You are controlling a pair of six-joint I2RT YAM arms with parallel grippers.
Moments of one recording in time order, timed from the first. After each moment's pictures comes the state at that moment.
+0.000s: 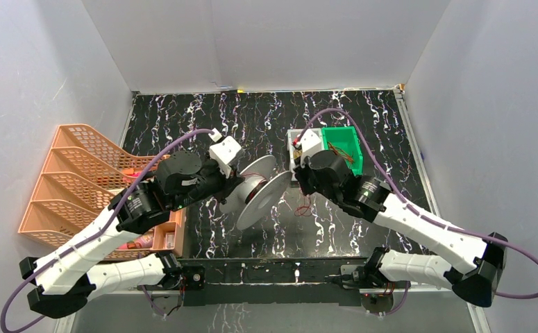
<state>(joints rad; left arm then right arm) -0.99 0.91 1.21 -0.70 -0.11 -0.03 0.98 1.07 1.03 -0.52 0.33 0.16</state>
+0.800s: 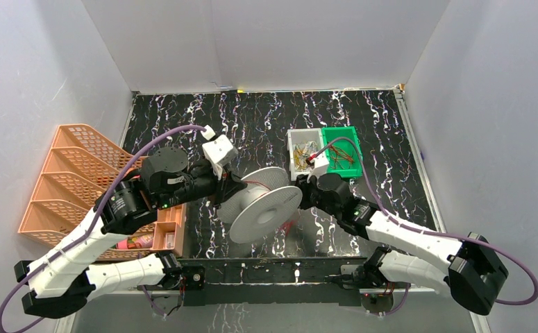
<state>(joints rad) -0.99 0.91 1.32 -0.77 0.07 -0.08 0.88 1.01 0.51 0.06 0.09 0.47</state>
